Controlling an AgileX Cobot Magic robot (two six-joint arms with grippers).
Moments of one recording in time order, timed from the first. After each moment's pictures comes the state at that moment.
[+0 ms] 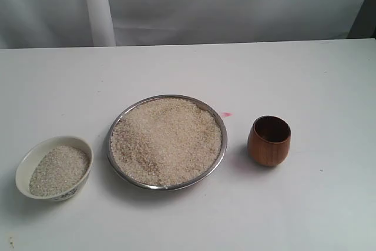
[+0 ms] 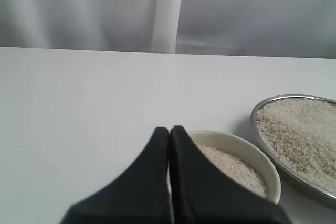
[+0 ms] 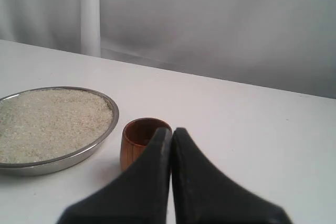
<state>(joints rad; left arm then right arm) -0.06 0.00 0.00 0.04 0.29 -0.12 0.31 0.01 0.00 0.01 0.20 -0.08</state>
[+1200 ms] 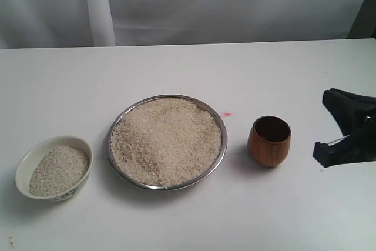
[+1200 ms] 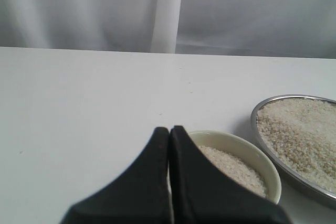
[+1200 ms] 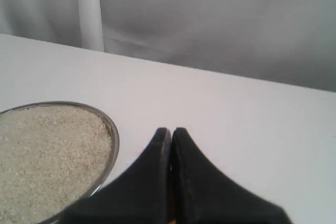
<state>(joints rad) -0.06 0.00 0.00 0.04 0.29 -0.12 0.31 1.04 -0.22 -0.09 -0.52 0.04</state>
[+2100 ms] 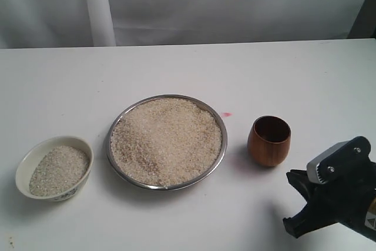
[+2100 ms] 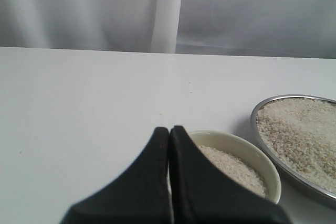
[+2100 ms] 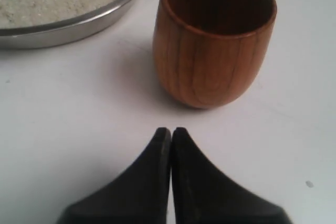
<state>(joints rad) -0.06 0.00 0.00 0.04 0.29 -0.12 0.31 1.59 -0.13 -0.23 -0.77 -0.03</state>
